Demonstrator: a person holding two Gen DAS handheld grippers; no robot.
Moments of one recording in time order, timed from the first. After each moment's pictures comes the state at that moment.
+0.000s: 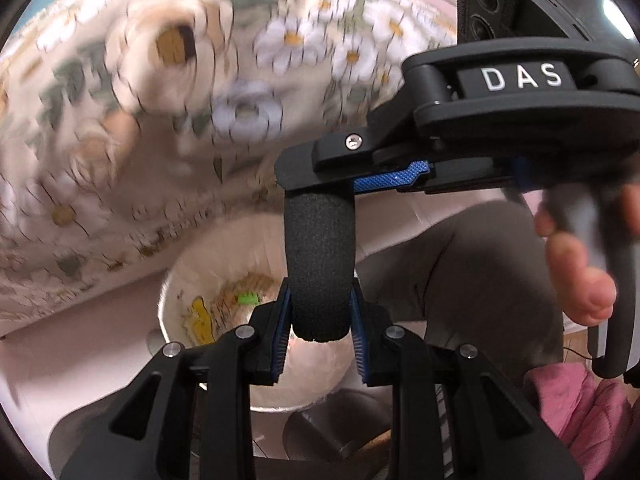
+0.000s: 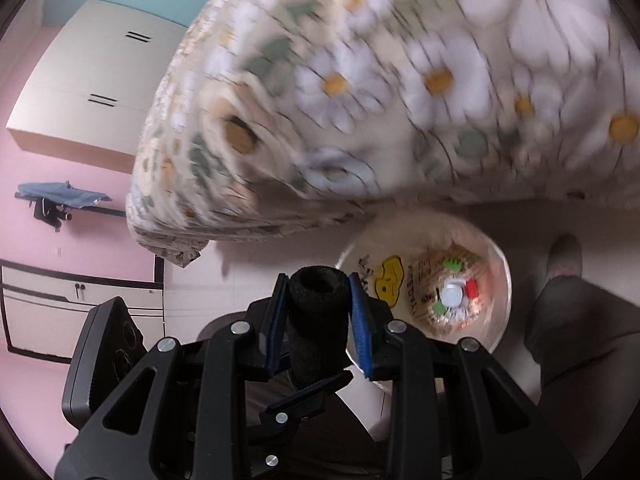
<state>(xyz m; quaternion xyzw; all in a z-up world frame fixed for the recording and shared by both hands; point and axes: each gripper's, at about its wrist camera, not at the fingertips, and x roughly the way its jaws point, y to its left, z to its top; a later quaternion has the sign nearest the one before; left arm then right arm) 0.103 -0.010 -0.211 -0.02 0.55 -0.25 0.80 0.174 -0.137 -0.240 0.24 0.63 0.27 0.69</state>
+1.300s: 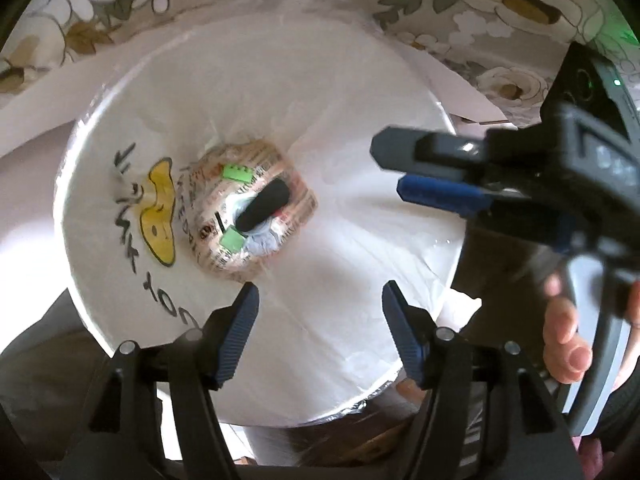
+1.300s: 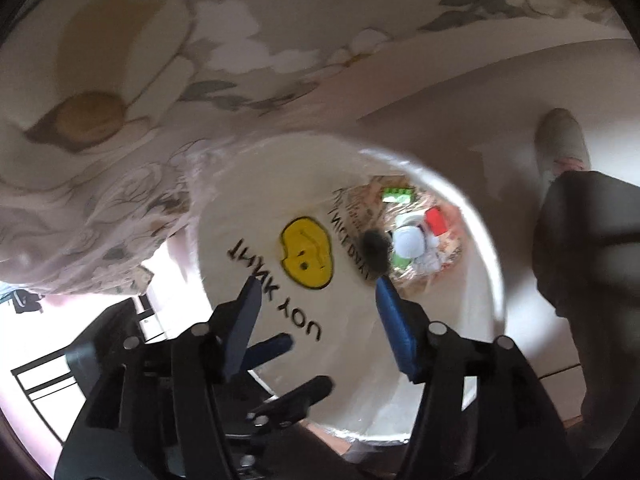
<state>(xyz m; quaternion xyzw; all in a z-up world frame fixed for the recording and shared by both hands) 0.145 0.020 -0.391 -0.15 0.74 -0.19 0.63 0.192 -0.154 -0.427 0.29 0.74 0.13 0.60</state>
